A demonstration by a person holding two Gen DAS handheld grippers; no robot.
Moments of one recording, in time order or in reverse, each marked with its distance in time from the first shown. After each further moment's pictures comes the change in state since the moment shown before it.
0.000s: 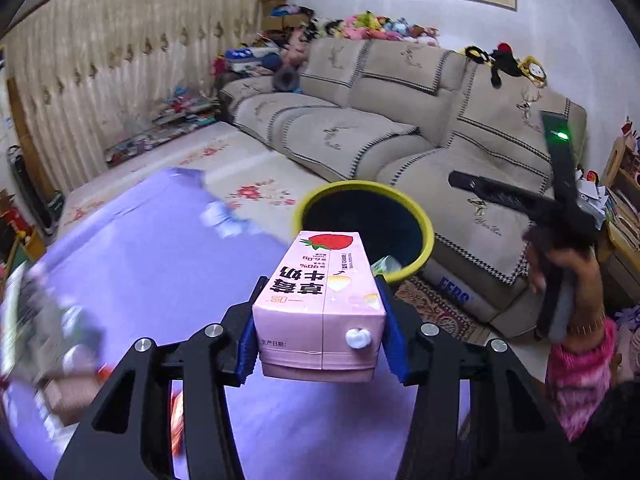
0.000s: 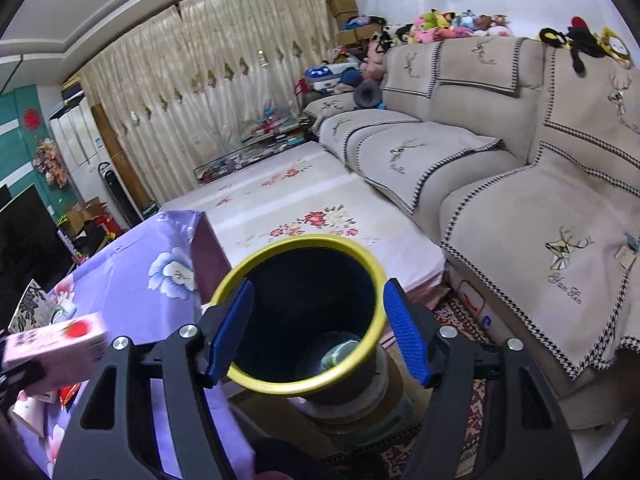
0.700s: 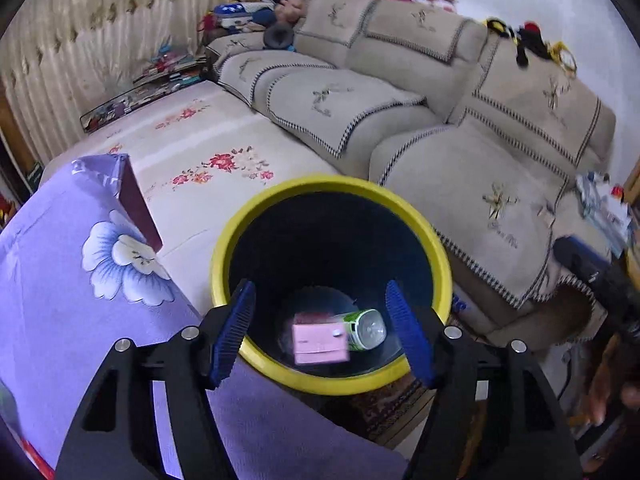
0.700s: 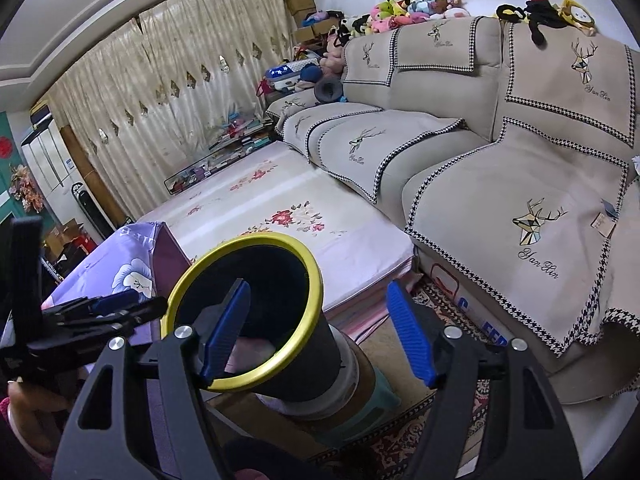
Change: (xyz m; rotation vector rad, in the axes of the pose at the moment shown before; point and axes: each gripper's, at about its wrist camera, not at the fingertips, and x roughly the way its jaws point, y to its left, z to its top) left arm 0.187 -0.037 0.075 -0.080 0.130 -0.018; right arm -0.002 -0.057 -0.009 0.091 0.009 -0.078
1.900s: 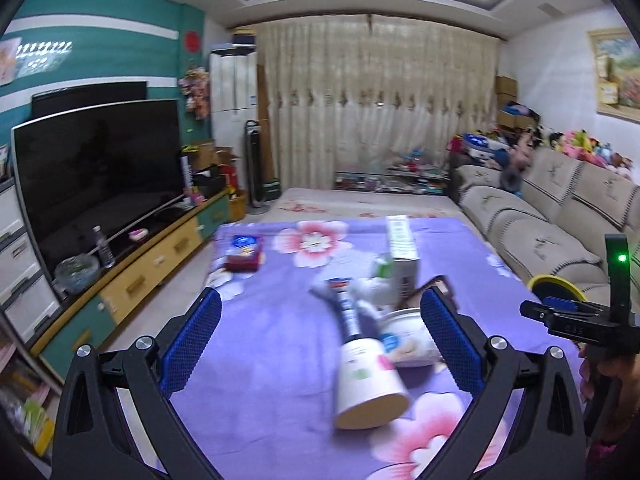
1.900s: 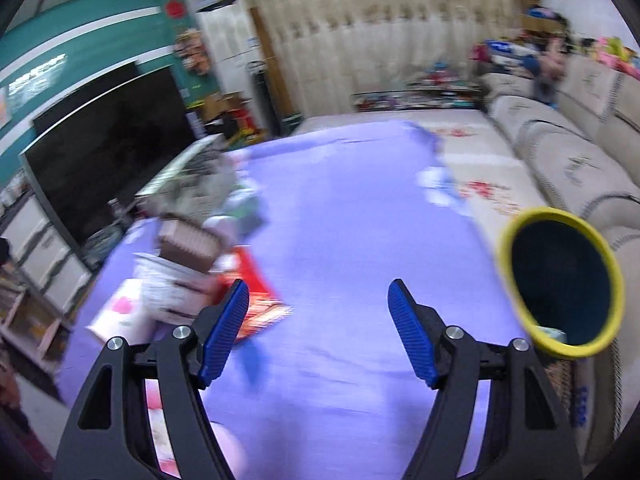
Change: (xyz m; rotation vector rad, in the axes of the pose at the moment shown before) left arm -0.410 0.203 -0.311 -0.461 -0.449 0.719; right arm -0.033 0.313 -0.108 -0.497 0.237 0.530
